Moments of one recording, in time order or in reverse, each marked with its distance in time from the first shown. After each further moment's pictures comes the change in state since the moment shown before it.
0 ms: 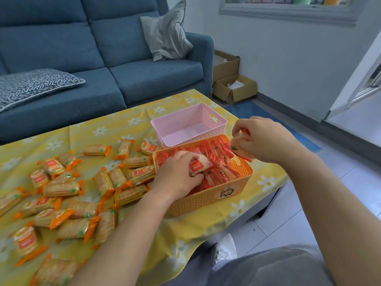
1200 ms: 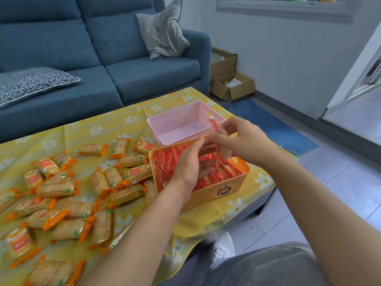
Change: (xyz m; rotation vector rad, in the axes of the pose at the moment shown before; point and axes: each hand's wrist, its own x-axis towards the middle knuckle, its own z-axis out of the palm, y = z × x) left_hand 0.000 0.060 0.001 -1.204 -0.003 -0.230; right_hand -0.003 -0.024 0.018 0.533 -0.011 0.156
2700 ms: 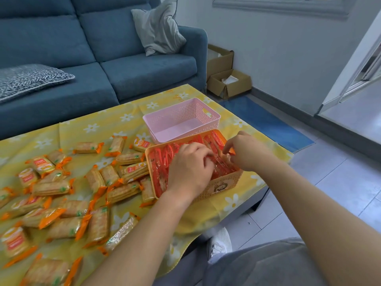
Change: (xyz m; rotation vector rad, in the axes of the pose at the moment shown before) left_hand 0.010 -0.029 -0.004 1.110 0.163 0.536; right_hand 0.010 0.047 0.016 -0.578 -0.112 0.015
